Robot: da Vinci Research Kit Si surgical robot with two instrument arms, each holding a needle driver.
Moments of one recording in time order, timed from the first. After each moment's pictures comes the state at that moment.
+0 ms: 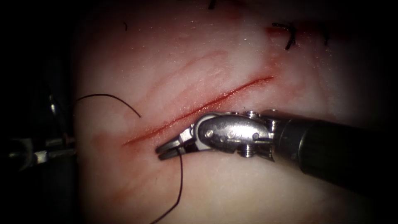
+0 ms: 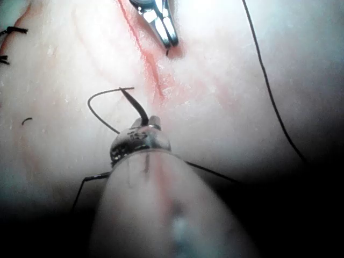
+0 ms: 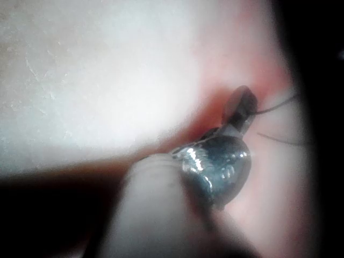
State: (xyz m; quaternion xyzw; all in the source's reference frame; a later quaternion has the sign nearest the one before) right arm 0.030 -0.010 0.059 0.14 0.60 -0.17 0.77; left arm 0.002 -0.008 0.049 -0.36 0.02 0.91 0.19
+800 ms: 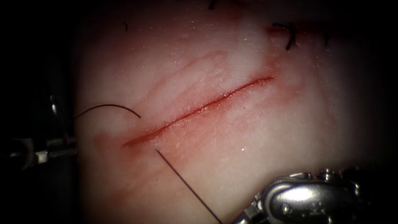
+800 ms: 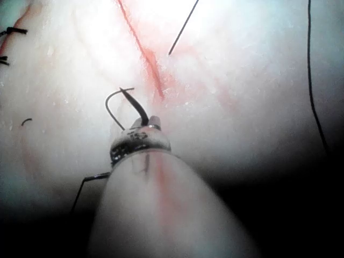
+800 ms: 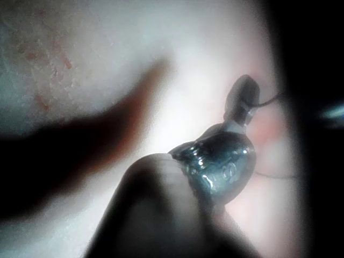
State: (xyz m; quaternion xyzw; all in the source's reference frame) right arm 0.023 -0.018 0.046 0.25 0.58 -0.26 0.73; left arm 0.002 -0.008 0.049 -0.36 0.02 0.91 0.19
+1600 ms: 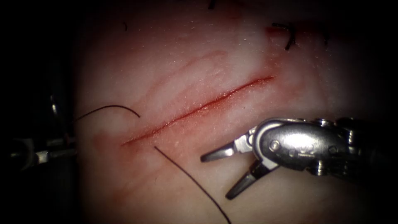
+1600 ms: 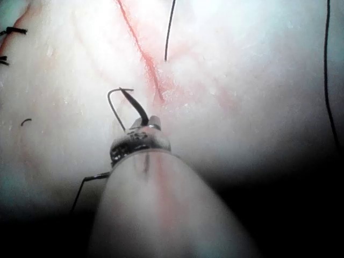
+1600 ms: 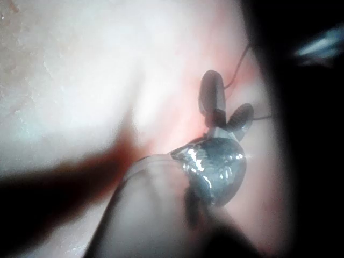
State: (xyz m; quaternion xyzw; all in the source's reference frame) right arm 0.024 -0.009 0.050 0.20 0.56 -0.15 0.79; left arm 0.002 -0.008 0.049 -0.36 0.02 0.91 0.19
